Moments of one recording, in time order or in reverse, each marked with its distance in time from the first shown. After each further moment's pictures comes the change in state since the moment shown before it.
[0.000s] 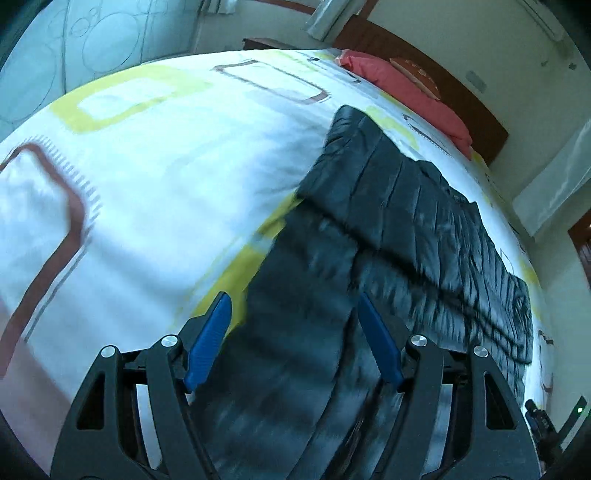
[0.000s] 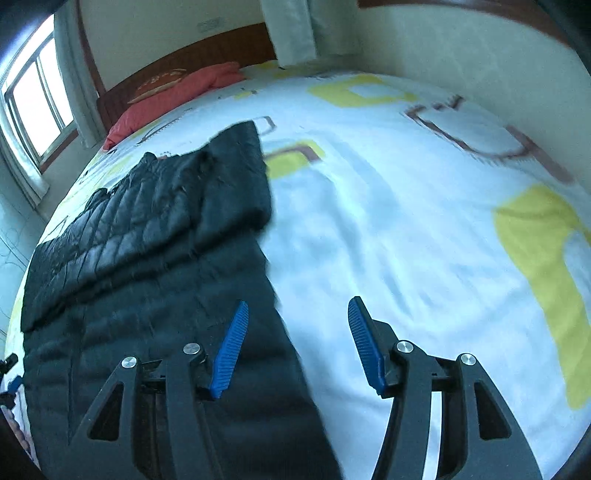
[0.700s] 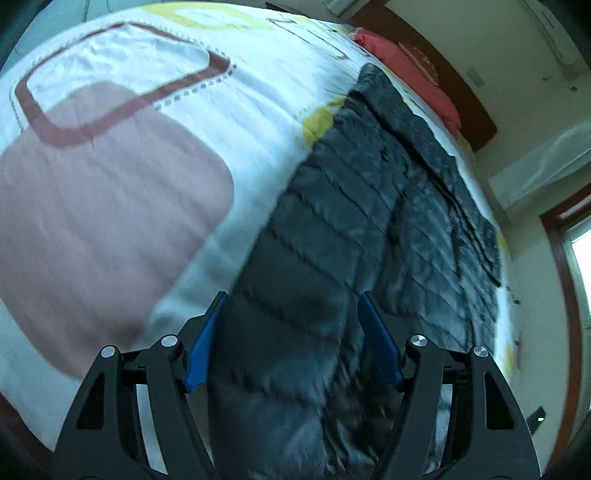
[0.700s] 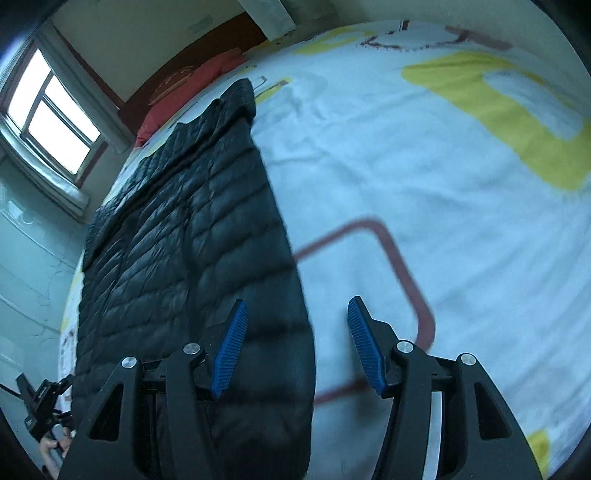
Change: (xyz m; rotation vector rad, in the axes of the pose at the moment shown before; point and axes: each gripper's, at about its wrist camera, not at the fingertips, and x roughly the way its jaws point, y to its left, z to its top) left arm -0.095 0.082 -0.137 -0.100 0.141 -0.123; right arm -0.082 -0.065 -0.142 0.130 0.113 0.226
